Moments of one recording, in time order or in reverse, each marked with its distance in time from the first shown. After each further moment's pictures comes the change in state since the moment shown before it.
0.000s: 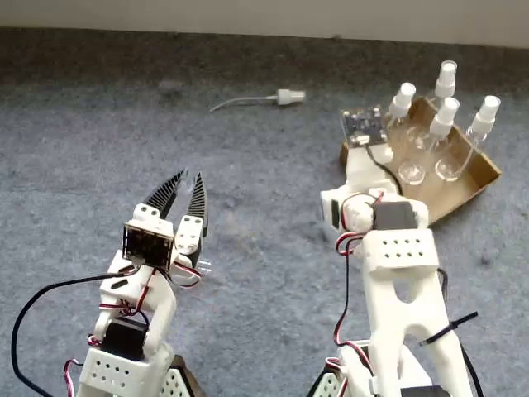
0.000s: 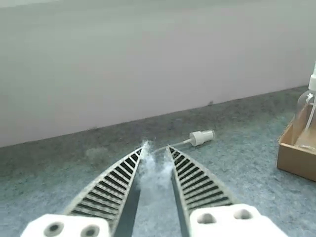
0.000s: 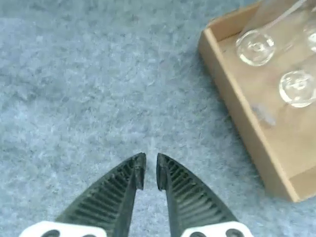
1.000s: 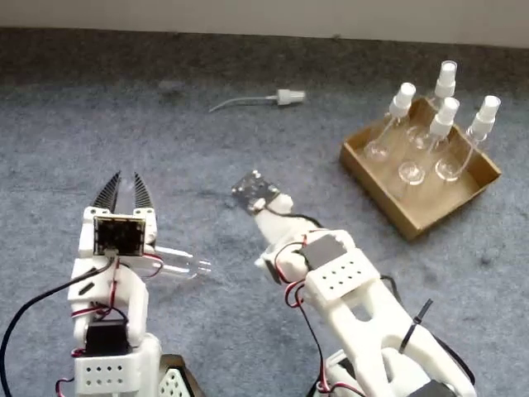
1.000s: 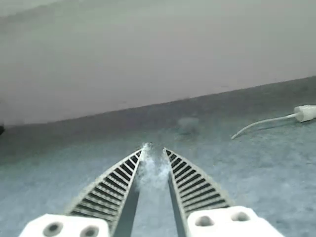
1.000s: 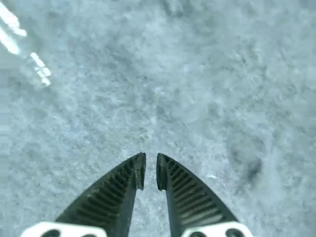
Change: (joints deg) left arm -22.3 -0.1 -2.5 8.6 -8.6; right arm -25.8 -0.4 12.8 -5.2 12.3
